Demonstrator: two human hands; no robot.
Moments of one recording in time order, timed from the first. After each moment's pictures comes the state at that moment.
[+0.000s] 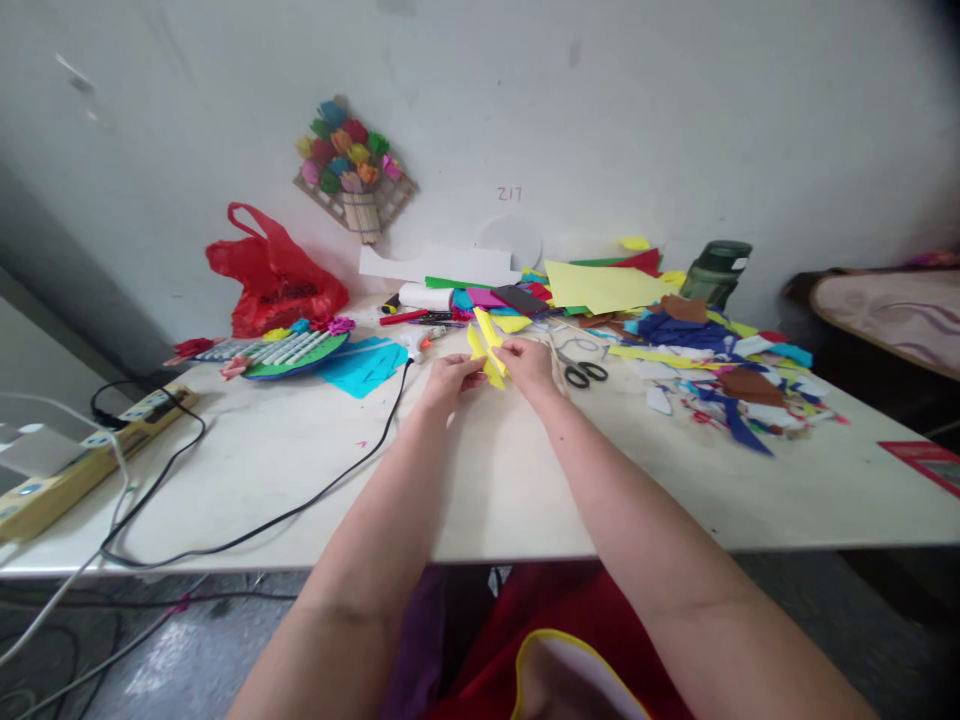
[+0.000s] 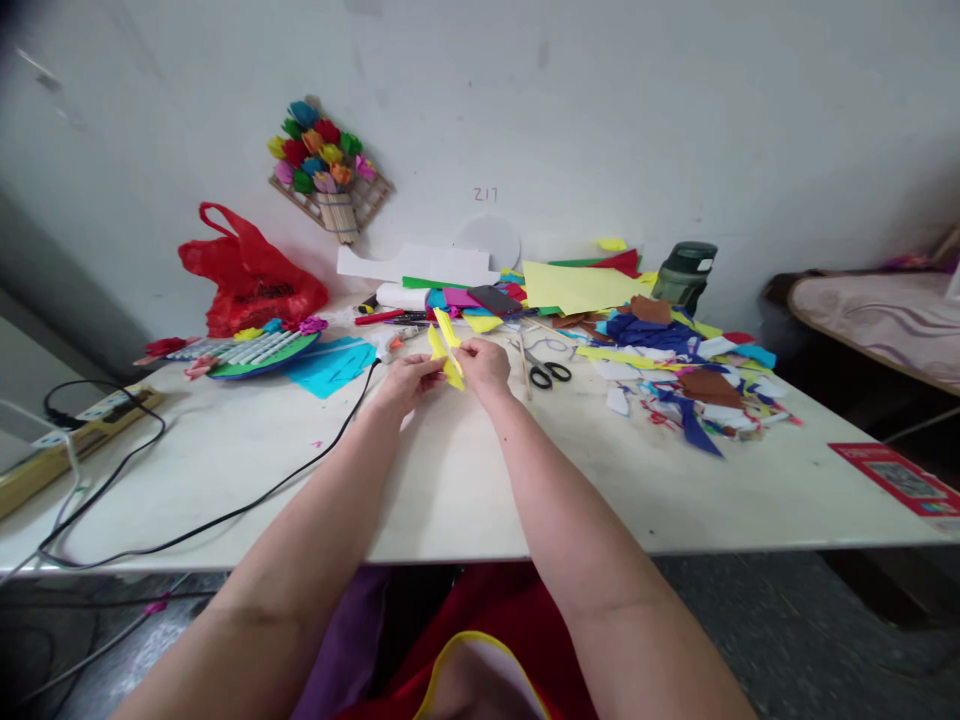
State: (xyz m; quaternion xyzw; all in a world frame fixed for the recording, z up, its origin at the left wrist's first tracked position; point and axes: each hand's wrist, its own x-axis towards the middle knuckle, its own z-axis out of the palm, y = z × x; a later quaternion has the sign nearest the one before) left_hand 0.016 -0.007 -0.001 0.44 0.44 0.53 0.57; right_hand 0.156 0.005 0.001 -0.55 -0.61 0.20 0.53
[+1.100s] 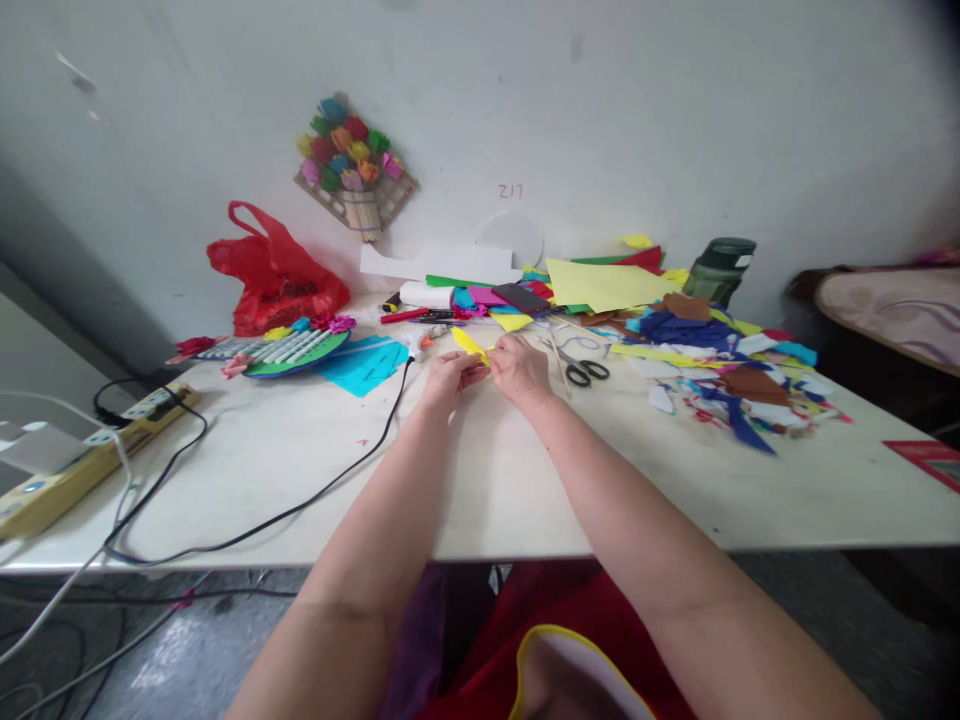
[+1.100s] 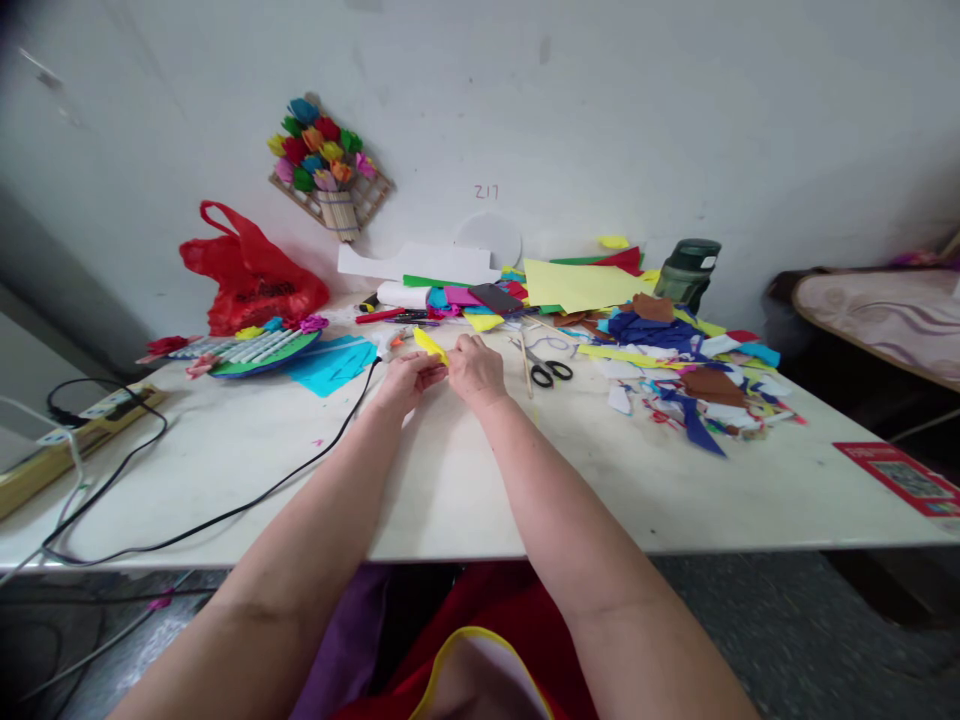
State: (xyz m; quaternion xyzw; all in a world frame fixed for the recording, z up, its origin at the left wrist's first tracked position) left_hand 0.015 -0.003 -0.005 0.39 0.40 0.58 0.60; right_hand 0.150 -0.017 0.008 -0.52 -0.80 -0.12 0.28
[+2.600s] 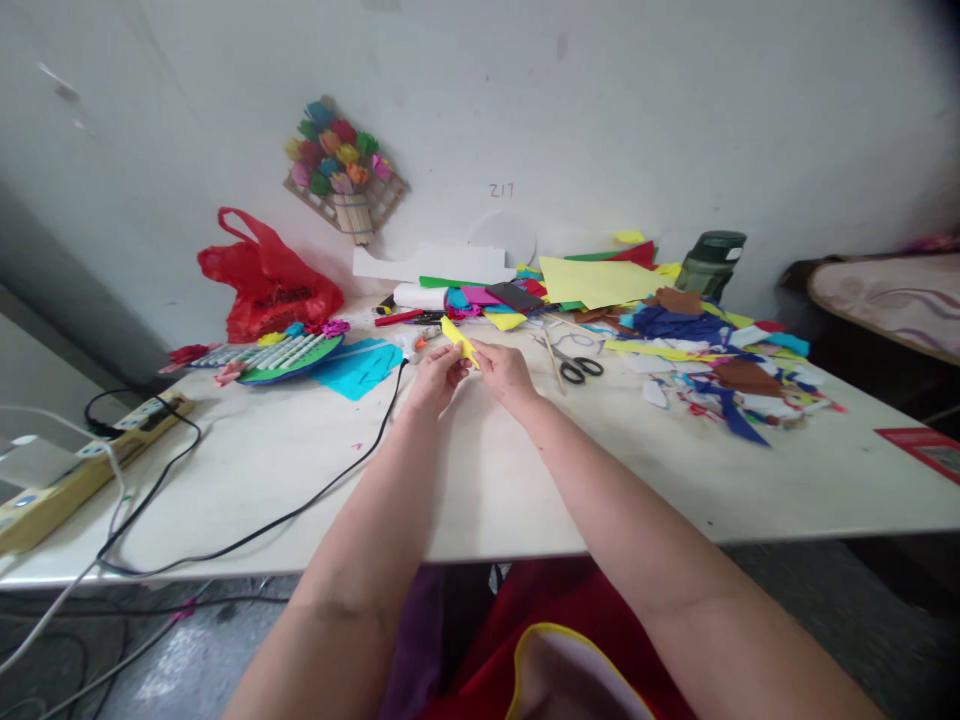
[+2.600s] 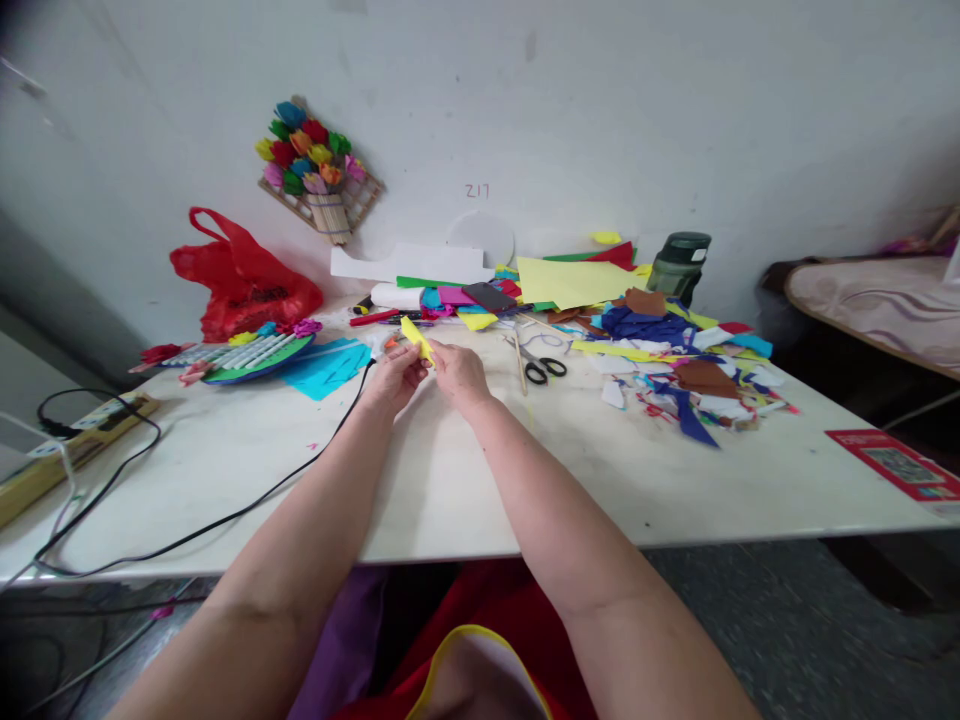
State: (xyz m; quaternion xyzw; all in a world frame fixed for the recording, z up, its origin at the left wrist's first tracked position) left_hand 0.002 0.006 -0.010 0.45 0.30 0.59 0.60; right_hand 0.137 -0.007 0.000 -0.48 -0.77 0.07 0.42
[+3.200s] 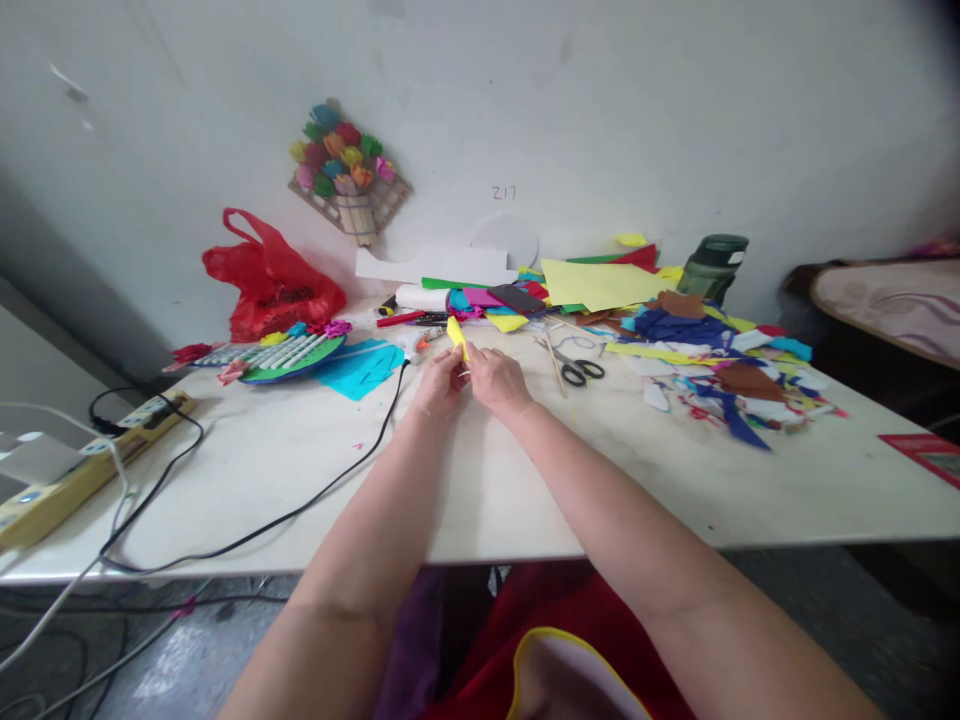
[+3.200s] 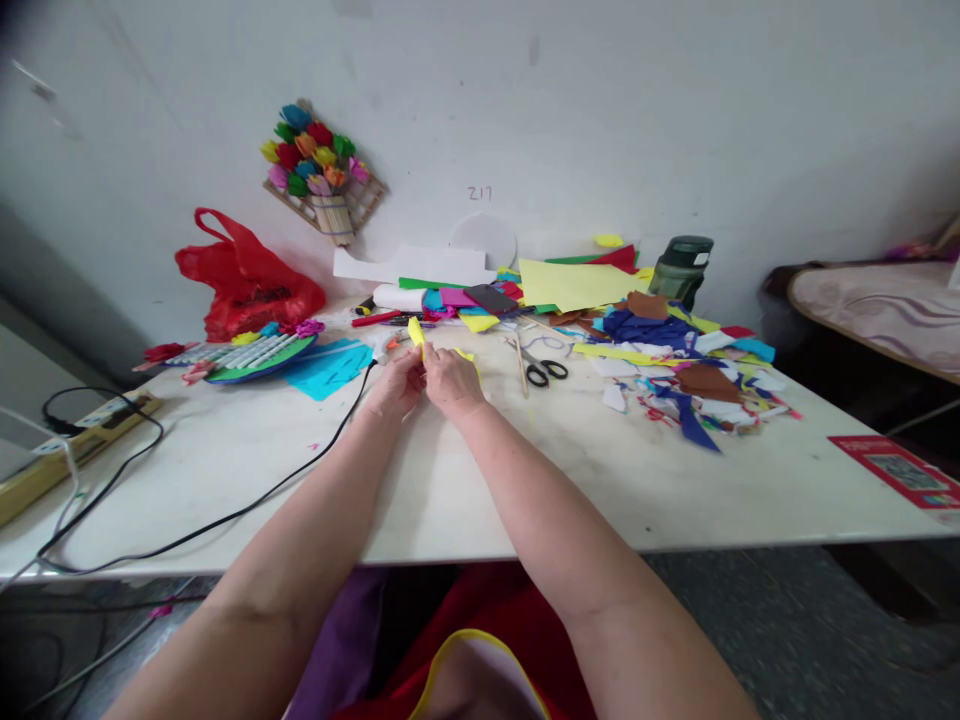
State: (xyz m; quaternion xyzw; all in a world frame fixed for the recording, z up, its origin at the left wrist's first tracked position) left_hand 0.012 0.003 -0.013 0.36 0.30 0.63 0.63; right_hand 0.125 -0.028 0.009 -0.51 -0.81 -0.06 0.28
